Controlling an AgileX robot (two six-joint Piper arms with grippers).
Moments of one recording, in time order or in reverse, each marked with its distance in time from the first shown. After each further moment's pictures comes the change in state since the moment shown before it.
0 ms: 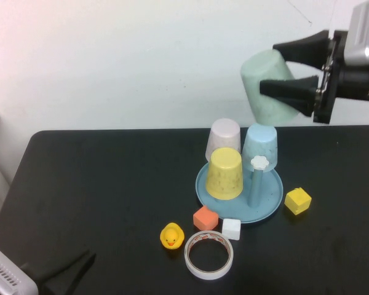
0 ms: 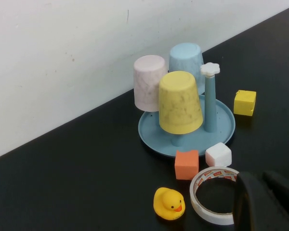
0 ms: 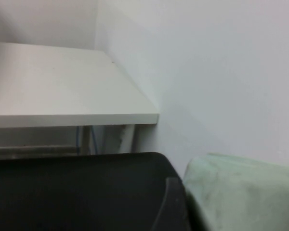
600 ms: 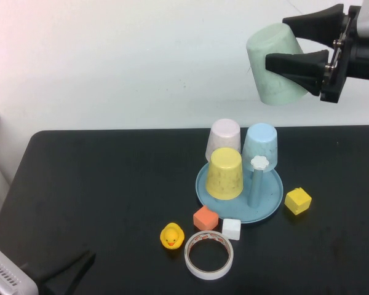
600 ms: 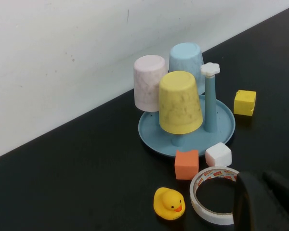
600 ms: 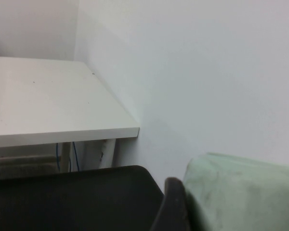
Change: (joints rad) right arm 0.009 -0.110 0.000 0.000 -0.075 0.097; left arm 0.000 0.000 0.000 0.000 0.000 0.000
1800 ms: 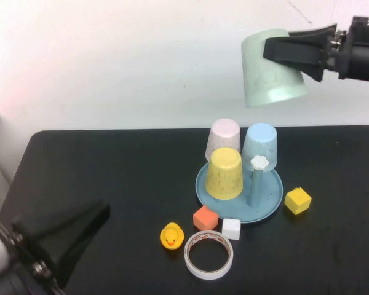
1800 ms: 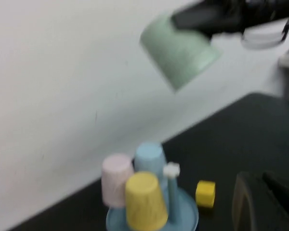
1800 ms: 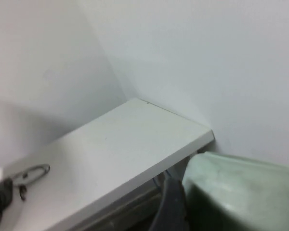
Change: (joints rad) right arm 0.005 0.006 0.000 0.010 0.057 0.587; left arm 0.000 0.007 -0.225 0.002 -0.126 -0.003
